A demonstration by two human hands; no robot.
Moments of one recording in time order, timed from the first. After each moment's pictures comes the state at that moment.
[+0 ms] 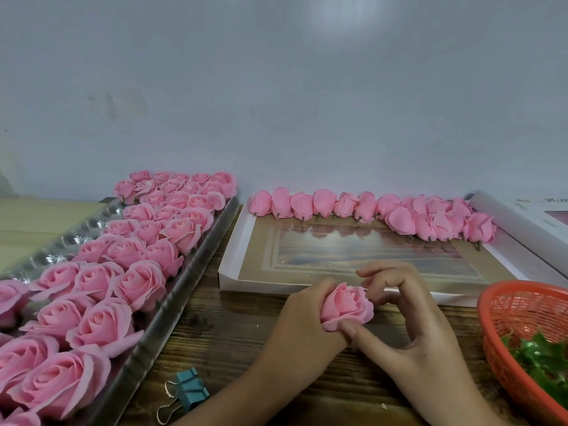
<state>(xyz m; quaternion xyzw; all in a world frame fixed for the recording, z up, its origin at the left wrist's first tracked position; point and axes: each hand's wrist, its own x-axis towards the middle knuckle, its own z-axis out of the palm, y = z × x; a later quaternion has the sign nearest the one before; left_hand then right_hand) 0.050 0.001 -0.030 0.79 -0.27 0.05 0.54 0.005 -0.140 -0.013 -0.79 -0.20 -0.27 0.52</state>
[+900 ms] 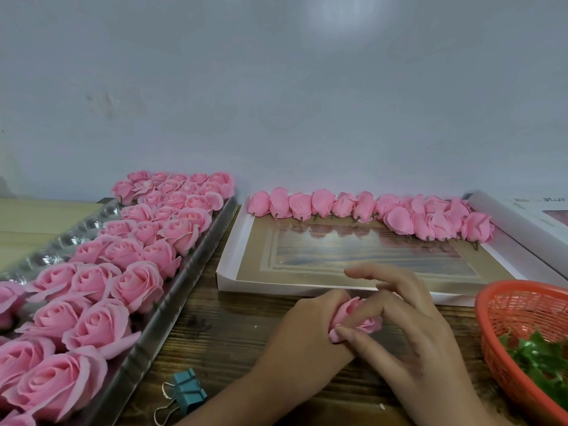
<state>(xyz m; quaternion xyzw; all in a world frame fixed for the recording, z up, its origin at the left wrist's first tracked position) 0.045 -0.006 -0.031 0.83 -0.31 0.06 0.45 0.003 -0.139 -0.008 -0.83 -0.26 -0.34 0.37</state>
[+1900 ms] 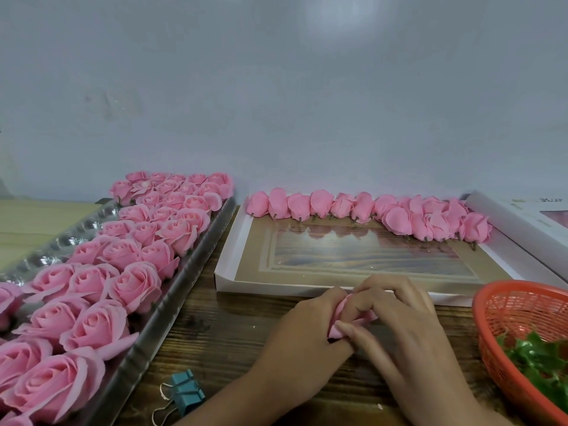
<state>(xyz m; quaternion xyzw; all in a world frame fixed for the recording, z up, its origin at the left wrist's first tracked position) 0.037 0.001 -0.020 0.82 -0.29 -0.01 0.49 0.002 -0.141 -0.008 -0.87 -0.23 -0.34 0.28</state>
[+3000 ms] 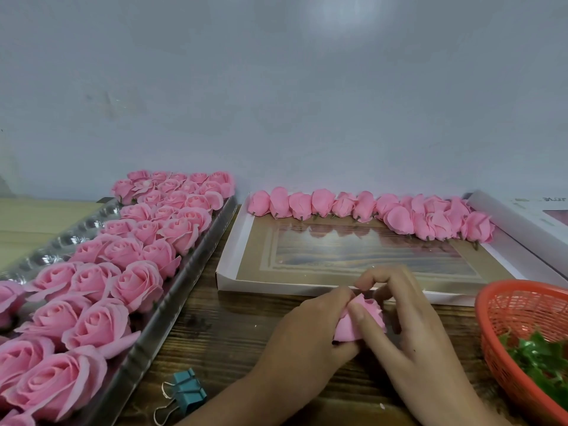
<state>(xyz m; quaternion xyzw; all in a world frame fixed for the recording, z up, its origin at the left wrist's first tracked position) 0.037 0.000 -0.024 0.84 -0.32 0.04 0.44 0.006 -0.143 -0.017 -0.85 -0.17 -0.27 0.43</state>
